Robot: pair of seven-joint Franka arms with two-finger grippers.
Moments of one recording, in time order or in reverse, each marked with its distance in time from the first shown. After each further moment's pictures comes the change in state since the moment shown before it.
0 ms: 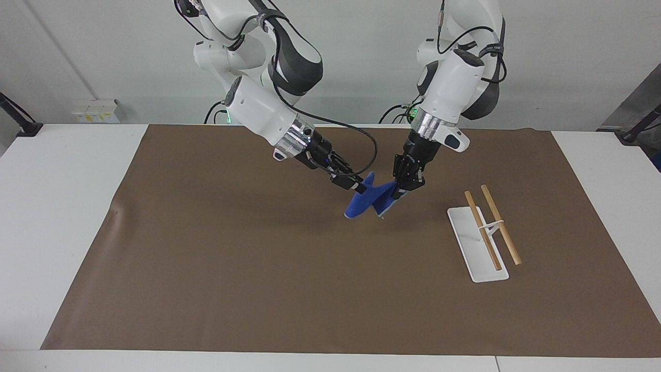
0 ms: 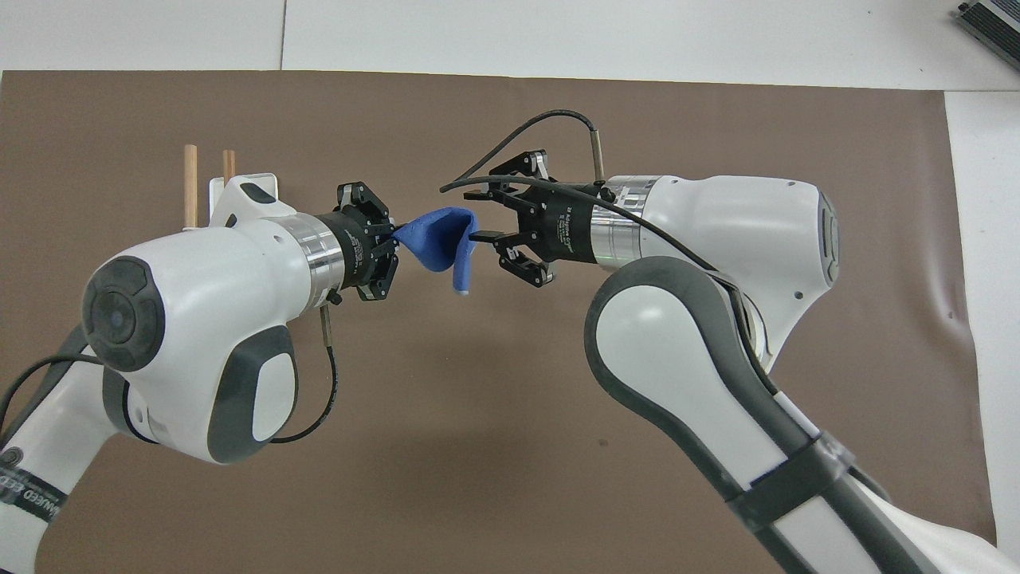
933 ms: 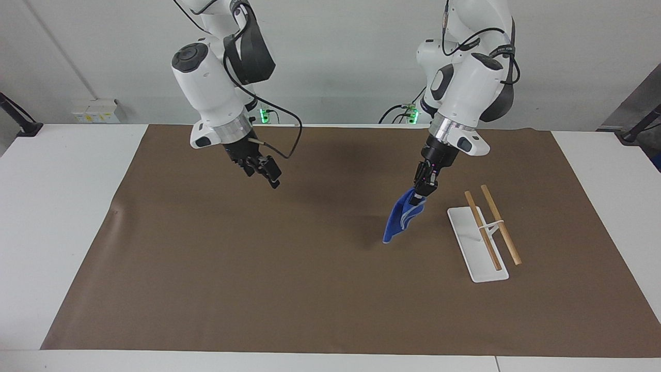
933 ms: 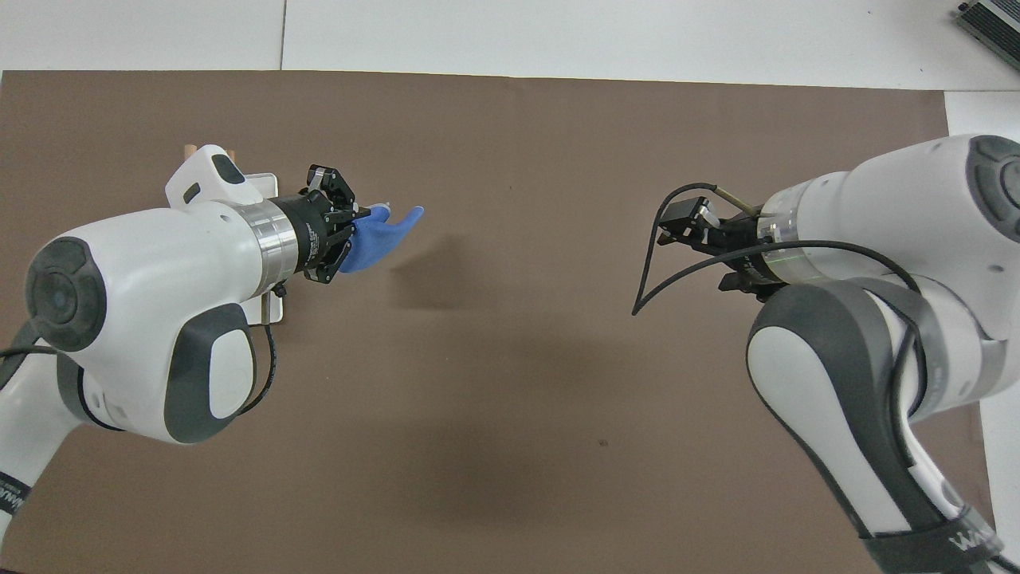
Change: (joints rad) left arm 0.083 0.000 0.006 0.000 0.000 0.000 0.374; right arm -0.302 -0.197 -0.007 -0.080 -0.693 -0.475 -0.474
